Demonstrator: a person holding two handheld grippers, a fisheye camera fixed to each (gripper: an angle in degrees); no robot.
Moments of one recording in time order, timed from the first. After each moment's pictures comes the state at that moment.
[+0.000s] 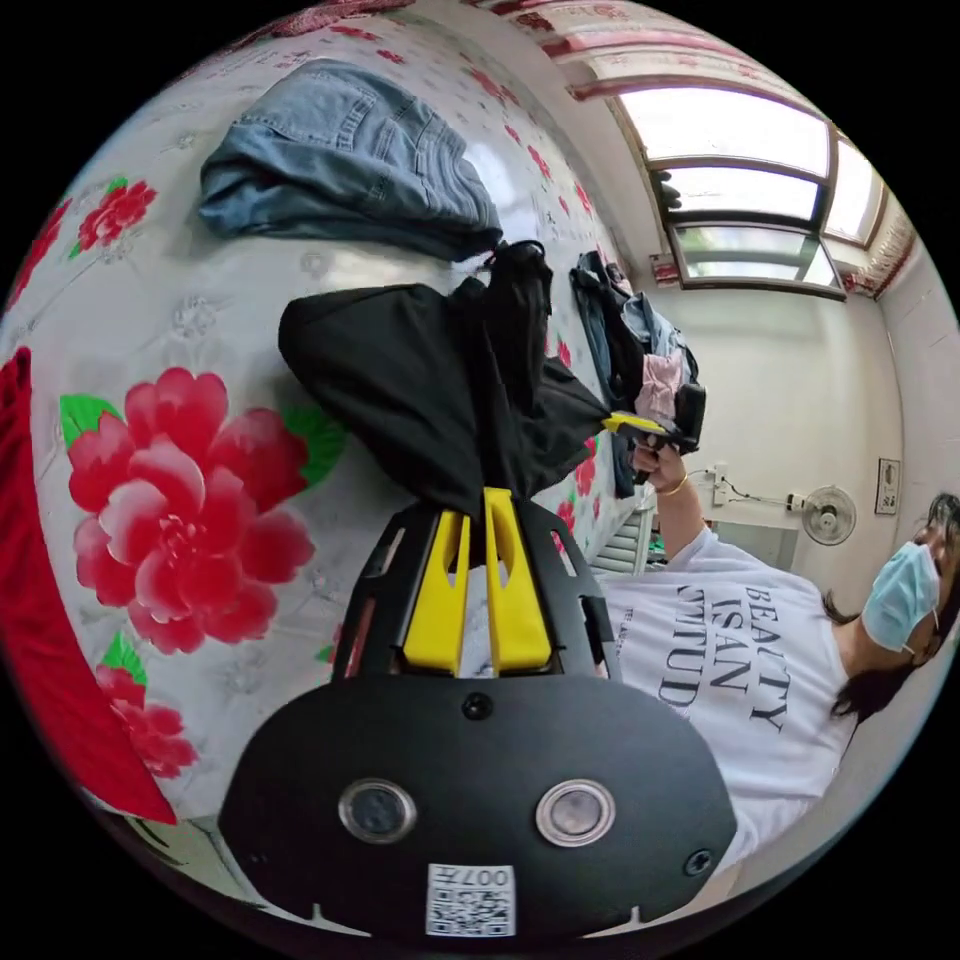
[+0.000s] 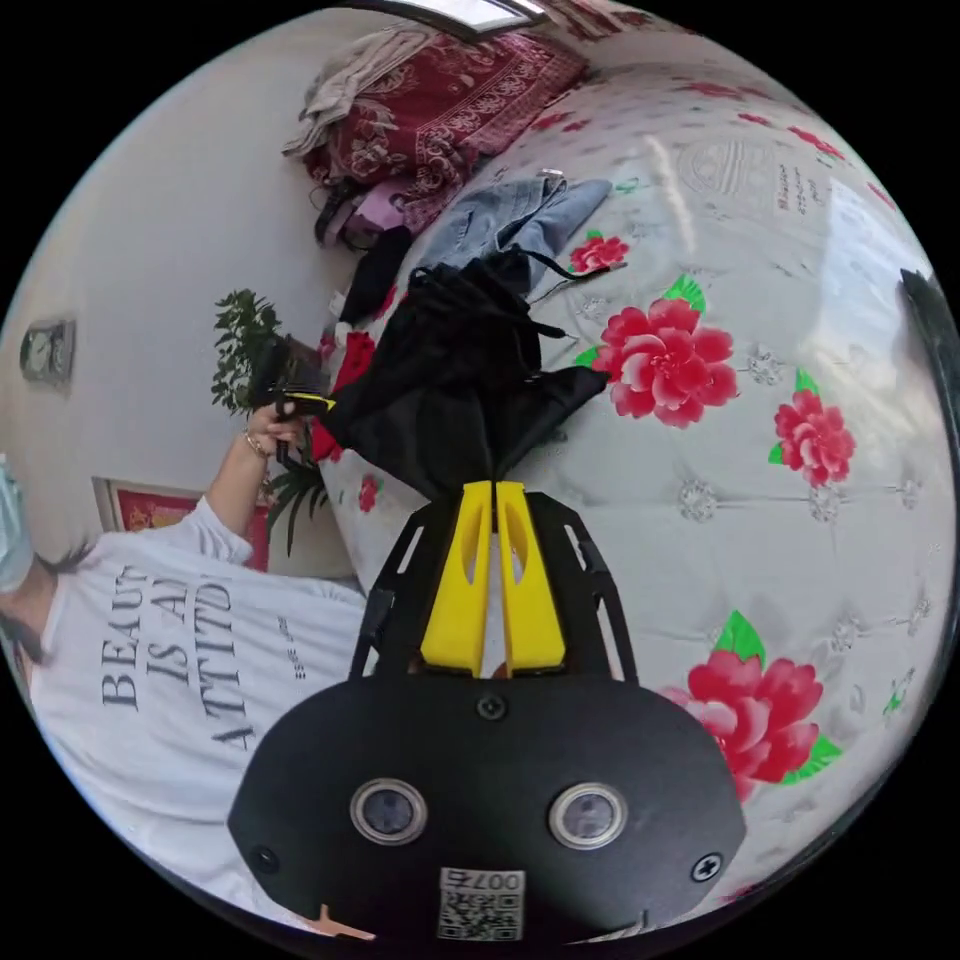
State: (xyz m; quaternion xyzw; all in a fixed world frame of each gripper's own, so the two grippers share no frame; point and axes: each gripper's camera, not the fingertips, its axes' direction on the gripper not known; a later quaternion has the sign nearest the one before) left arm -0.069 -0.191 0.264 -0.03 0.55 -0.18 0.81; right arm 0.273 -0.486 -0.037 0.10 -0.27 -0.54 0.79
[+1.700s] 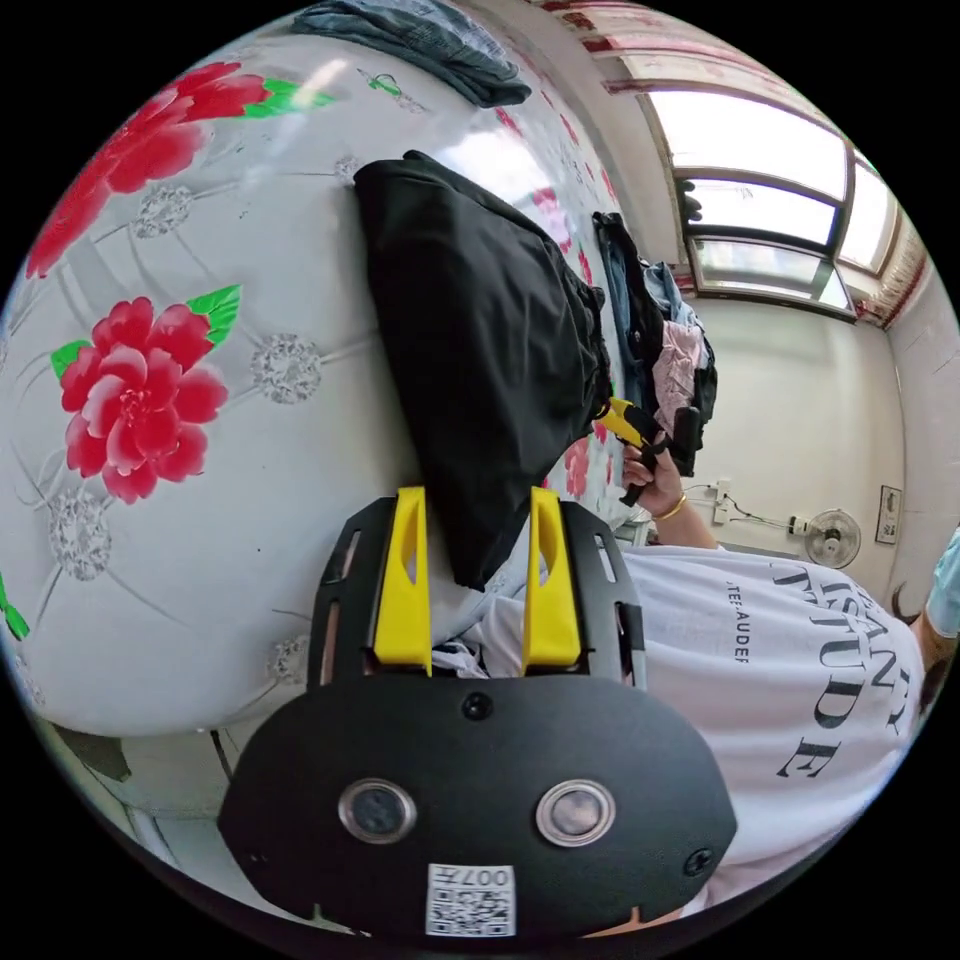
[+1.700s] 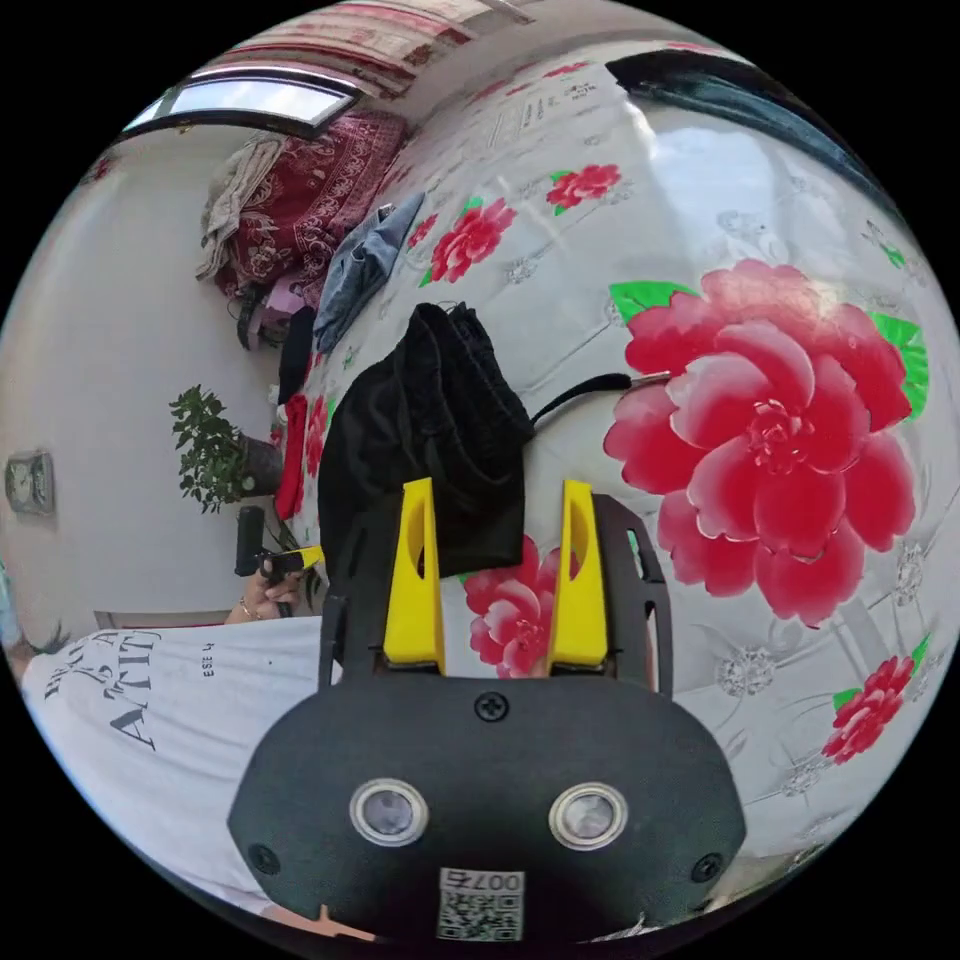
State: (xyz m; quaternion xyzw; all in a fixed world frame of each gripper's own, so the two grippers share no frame) left arm 0.087 -0.078 0.293 -0.02 0.57 -0.25 0.78; right arm 0.444 -0.457 0.072 0.15 -0.36 -0.33 0.86
